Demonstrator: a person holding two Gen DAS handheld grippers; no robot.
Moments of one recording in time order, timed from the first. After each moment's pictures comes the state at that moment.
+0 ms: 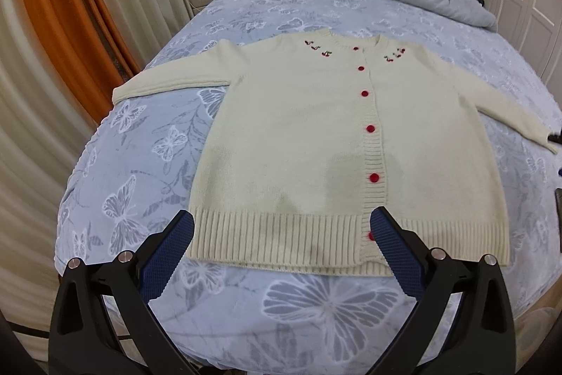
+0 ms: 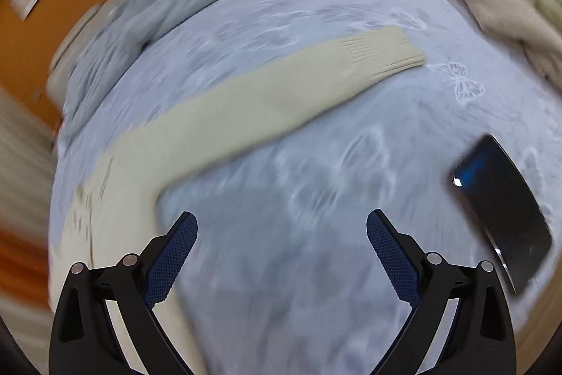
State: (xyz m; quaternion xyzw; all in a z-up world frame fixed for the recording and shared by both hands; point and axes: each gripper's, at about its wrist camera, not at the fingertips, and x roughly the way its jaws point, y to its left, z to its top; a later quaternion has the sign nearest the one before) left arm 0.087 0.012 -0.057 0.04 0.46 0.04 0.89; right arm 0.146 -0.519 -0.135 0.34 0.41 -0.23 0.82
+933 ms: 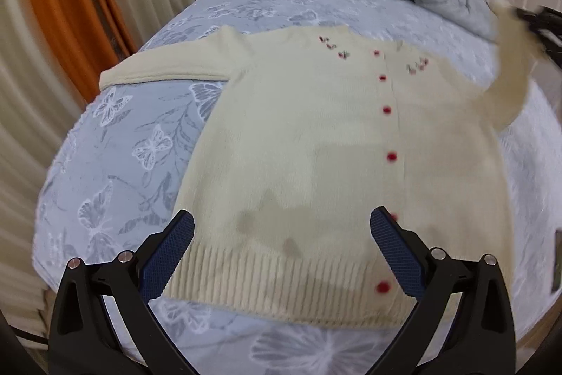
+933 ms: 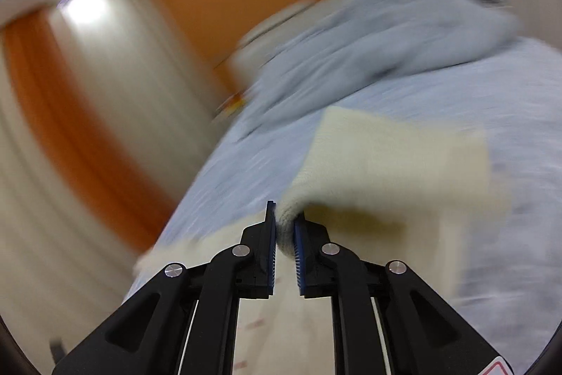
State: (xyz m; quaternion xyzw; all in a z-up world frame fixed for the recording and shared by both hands) left arm 0.154 0.036 -0.076 -0.02 0.47 0.04 0.88; right arm 0.355 -0.310 -0.016 0.21 0.30 0.19 0.91
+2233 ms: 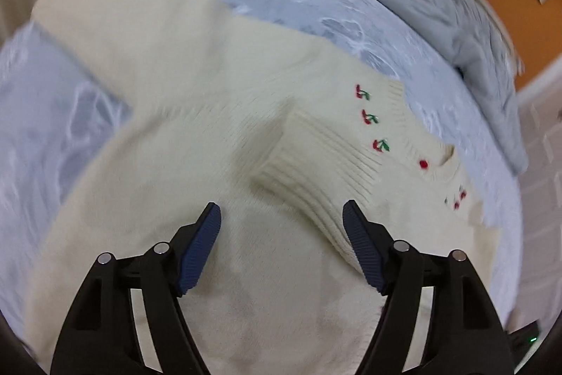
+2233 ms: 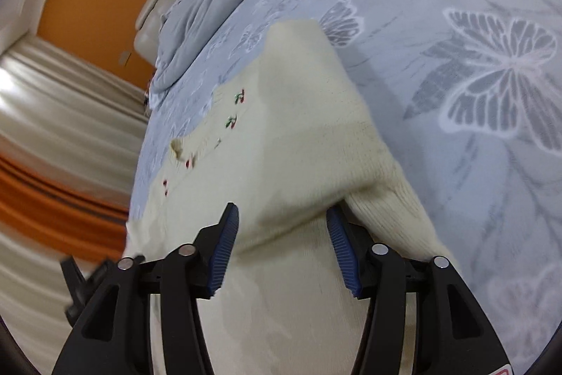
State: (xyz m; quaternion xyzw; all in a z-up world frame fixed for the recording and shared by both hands) left arm 0.383 0.067 -0.173 -0.27 0.49 0.07 0.83; right arm 0.323 -0.357 -0.195 0.40 0.42 0.02 0.82
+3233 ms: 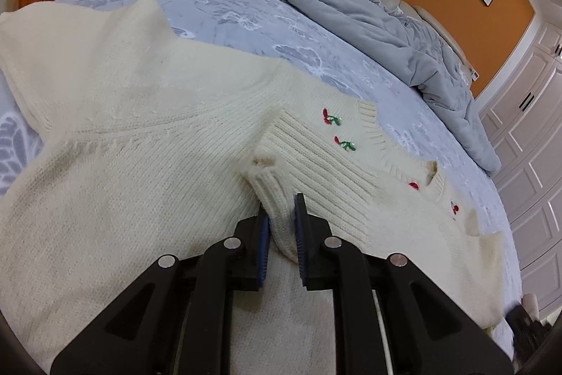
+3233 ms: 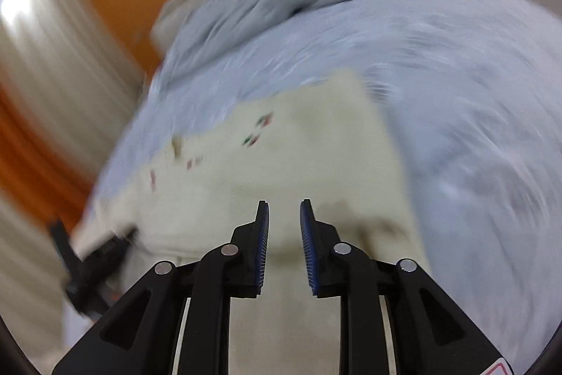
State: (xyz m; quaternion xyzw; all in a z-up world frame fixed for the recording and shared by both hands) left arm 0.404 0.054 -0.210 -0.24 0.37 -0.01 0.90; right arm 0.344 -0.311 -0.147 0.21 0.39 0.01 0.90
